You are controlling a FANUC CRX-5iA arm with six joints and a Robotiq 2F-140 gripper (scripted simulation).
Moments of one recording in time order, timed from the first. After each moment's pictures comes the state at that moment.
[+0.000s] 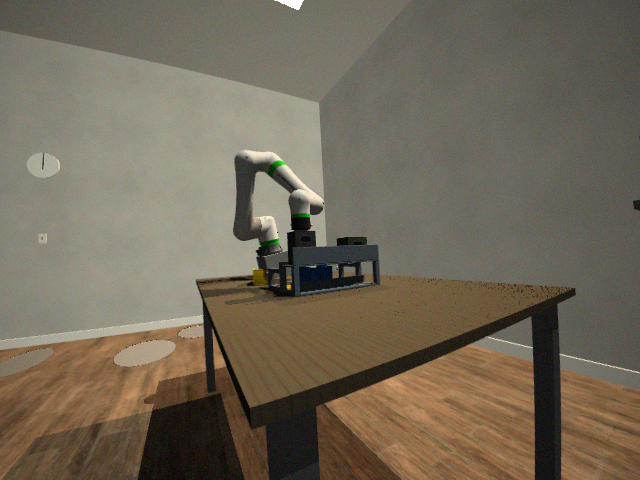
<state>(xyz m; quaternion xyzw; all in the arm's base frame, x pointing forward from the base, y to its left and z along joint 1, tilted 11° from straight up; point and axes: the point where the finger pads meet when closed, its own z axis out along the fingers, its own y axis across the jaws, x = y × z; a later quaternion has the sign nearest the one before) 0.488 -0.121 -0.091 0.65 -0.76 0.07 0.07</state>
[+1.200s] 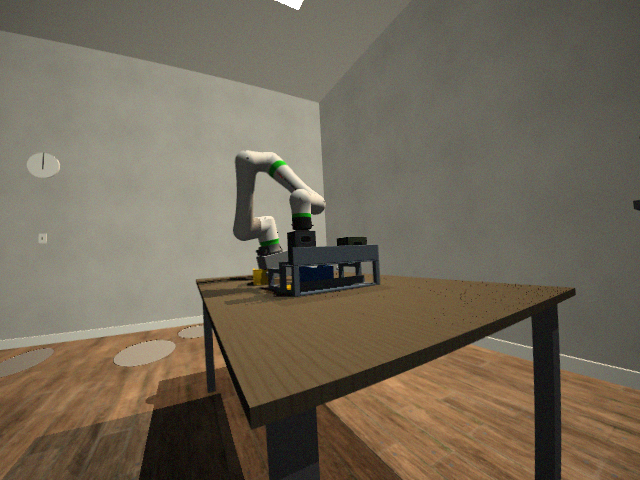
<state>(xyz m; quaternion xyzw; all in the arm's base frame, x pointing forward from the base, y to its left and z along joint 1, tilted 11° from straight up) 0.500 -0.122 -0.091 0.65 -0.76 0.07 0.07</state>
